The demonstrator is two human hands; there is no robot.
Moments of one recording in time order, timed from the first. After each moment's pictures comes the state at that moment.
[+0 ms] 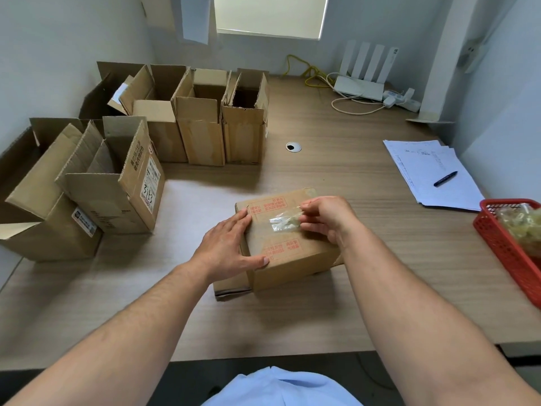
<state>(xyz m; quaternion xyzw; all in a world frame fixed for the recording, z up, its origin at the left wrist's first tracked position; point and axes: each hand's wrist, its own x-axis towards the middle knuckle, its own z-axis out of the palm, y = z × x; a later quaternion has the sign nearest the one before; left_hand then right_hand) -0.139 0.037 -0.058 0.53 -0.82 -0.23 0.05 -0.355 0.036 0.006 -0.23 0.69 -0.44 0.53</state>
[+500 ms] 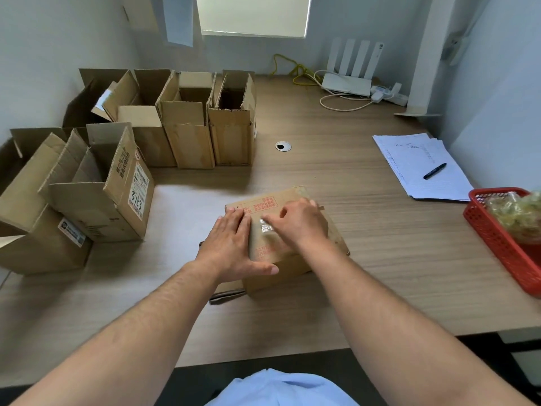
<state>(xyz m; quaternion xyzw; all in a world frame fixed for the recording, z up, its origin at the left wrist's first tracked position) -0.164 0.038 -0.050 0.50 -0.85 -0.15 0.00 -0.324 0.041 -0.016 -0.57 0.80 -0.12 0.13</state>
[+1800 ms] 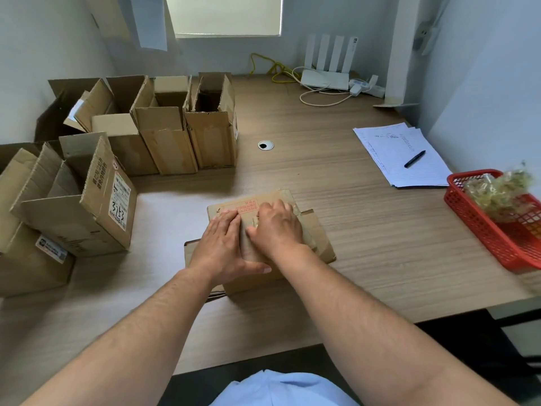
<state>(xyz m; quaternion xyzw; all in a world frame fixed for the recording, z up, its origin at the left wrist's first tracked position) -0.178 0.043 -0.047 0.50 -0.85 -0.16 0.04 -0.308 0.050 -0.026 -0.60 0.78 -0.14 0.09</state>
